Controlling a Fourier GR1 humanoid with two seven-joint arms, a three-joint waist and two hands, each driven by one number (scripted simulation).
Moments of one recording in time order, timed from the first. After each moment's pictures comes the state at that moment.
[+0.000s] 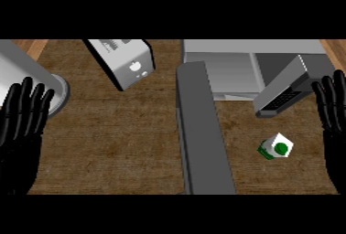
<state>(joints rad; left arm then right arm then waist) 0.04 0.12 0.01 -2.10 0.04 0.00 0.03 -0.01 -0.11 -0.03 -2.10 0.02 0.01 0.01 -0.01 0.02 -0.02</state>
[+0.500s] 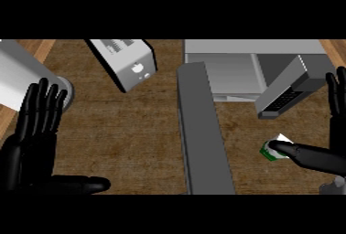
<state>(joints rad) 0.04 0.06 -0.03 -2.04 0.00 0.03 0.01 -0.09 -0.08 -0.15 -1.99 -0.01 -0.08 0.05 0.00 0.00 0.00</state>
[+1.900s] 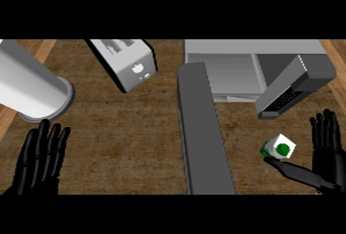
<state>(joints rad) 0.35 0.01 -0.23 -2.24 -0.08 0.07 -0.04 0.12 -0.05 -0.23 -1.61 -0.02 -0.05 -0.28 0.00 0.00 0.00</state>
